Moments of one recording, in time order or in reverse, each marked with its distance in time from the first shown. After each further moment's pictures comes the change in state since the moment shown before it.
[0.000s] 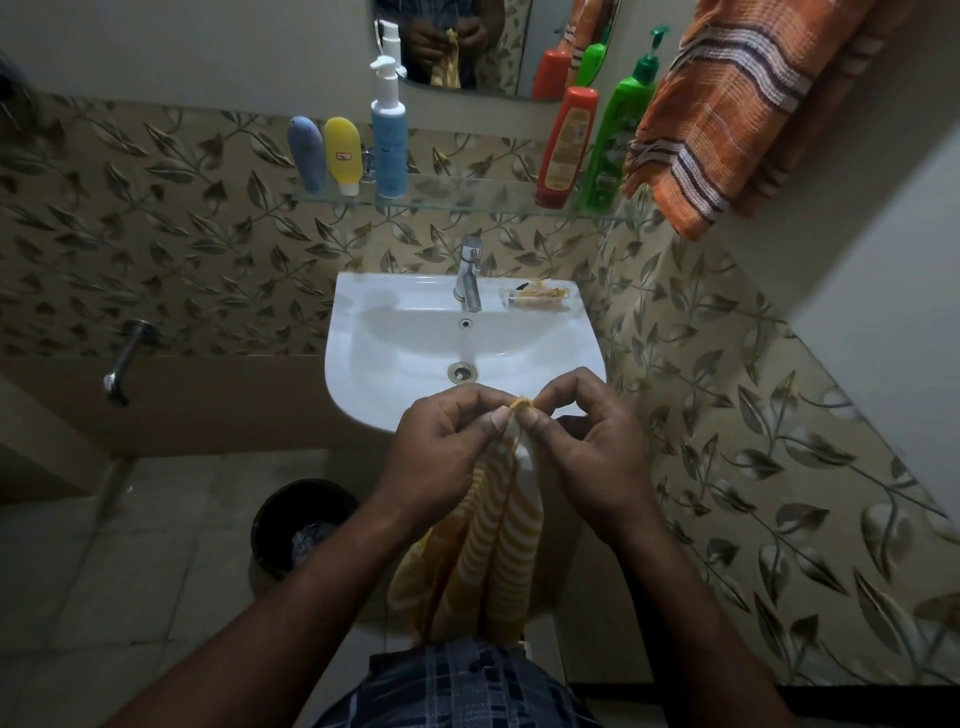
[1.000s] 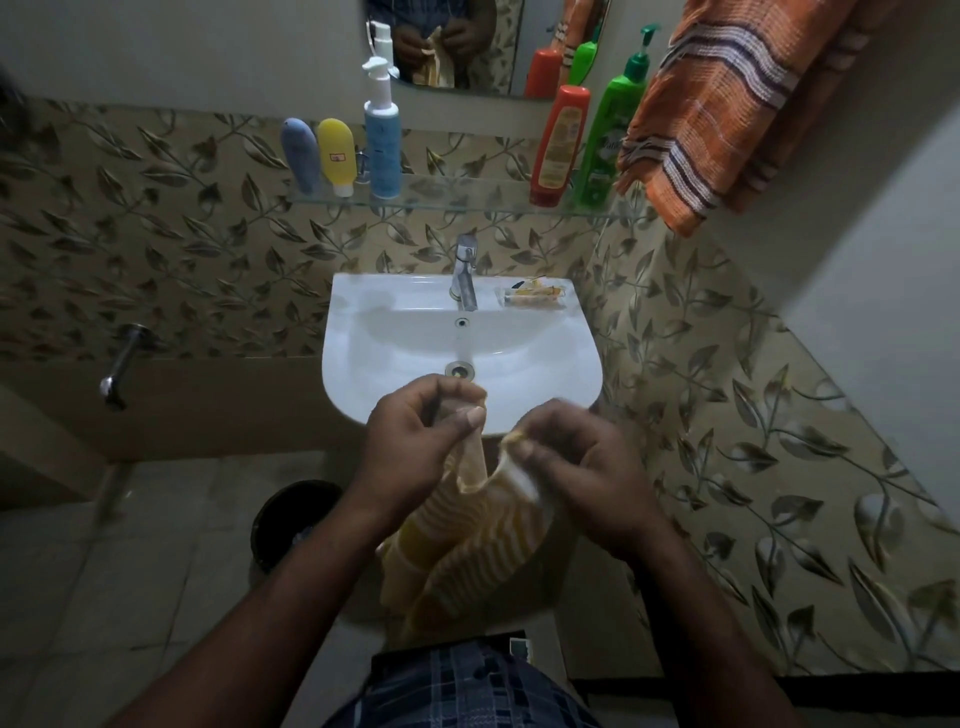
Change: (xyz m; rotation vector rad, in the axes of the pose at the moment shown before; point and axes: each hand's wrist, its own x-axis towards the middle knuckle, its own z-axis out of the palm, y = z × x) left_hand 0.003 -0.015 -0.018 0.018 0.123 -0.009; right_hand -0.011 0.007 -0.014 0.160 -0.339 -0.023
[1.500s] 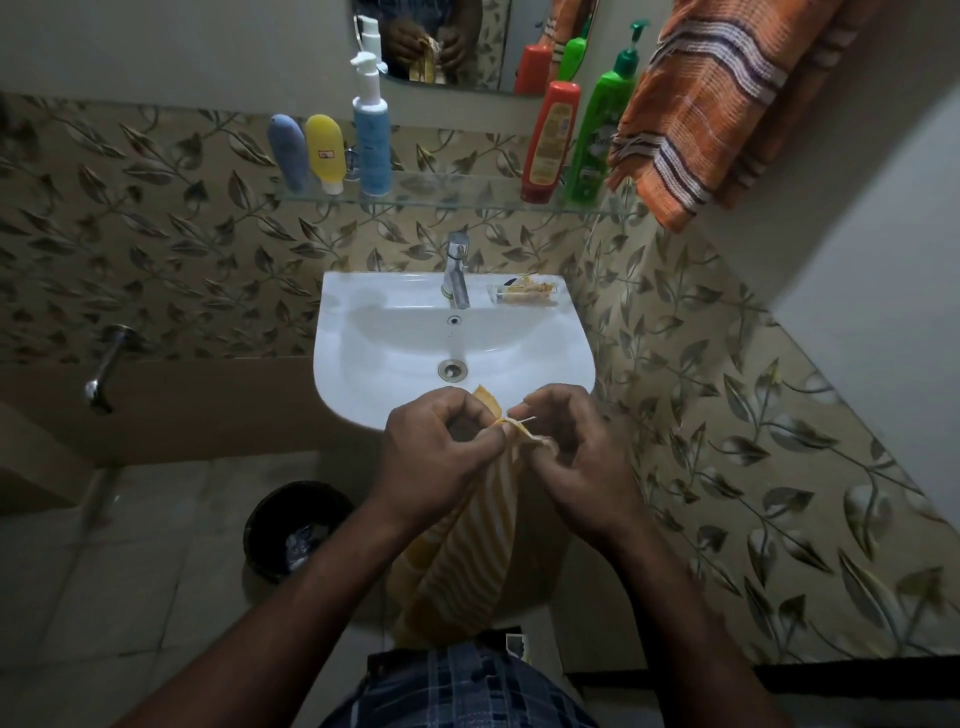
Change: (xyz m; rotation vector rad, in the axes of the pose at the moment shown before) left_hand -0.007 0.009 0.019 0.305 0.030 0.148; right_hand 0.000 0.031 0.002 -0.194 0.211 0.008
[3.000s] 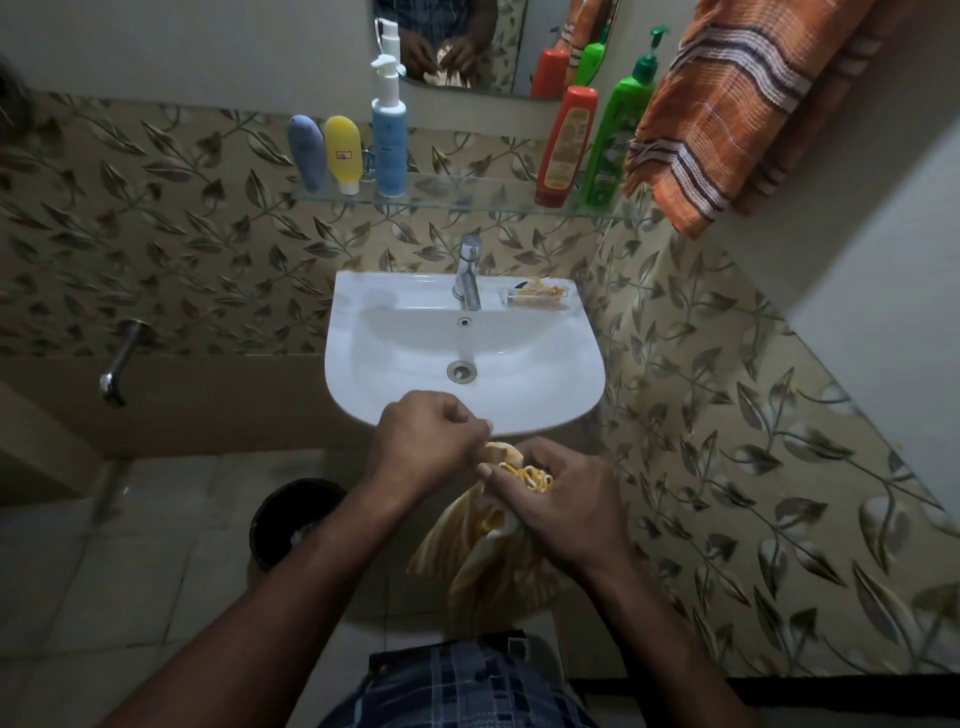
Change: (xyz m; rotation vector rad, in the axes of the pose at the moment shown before) left_hand 0.025 -0.019 -0.012 0.246 -0.100 -0.342; right_hand -0.018 -0.008 0.029 -0.414 0.091 0.024
